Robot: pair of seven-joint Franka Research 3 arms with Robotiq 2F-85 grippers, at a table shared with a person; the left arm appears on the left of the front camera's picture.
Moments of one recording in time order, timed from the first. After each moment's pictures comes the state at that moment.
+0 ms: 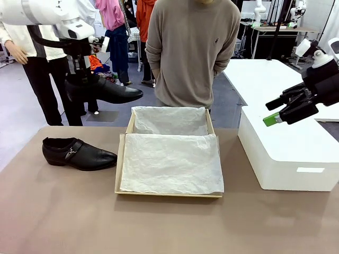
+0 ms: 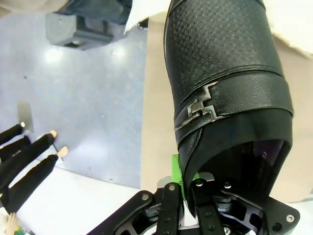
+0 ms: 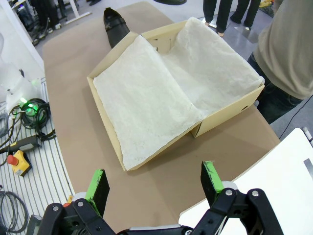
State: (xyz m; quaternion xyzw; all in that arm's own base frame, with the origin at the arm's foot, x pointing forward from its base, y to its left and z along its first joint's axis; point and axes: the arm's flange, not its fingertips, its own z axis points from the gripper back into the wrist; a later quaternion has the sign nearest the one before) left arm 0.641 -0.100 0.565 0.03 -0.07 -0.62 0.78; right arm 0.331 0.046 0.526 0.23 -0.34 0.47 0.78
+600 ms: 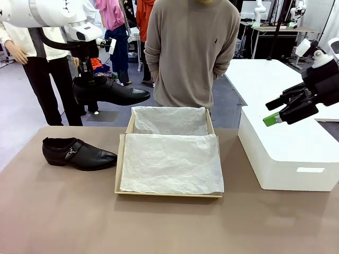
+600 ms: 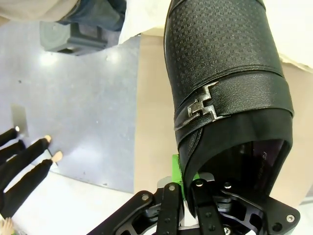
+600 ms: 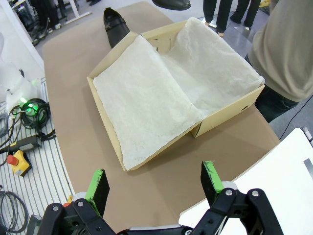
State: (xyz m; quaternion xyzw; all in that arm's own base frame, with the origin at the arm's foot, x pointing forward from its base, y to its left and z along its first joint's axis) left arm 0.639 -0.113 0.559 0.01 -0.07 -0.62 0.78; right arm 0.331 0.046 0.526 0.23 -0.34 0.47 0.78
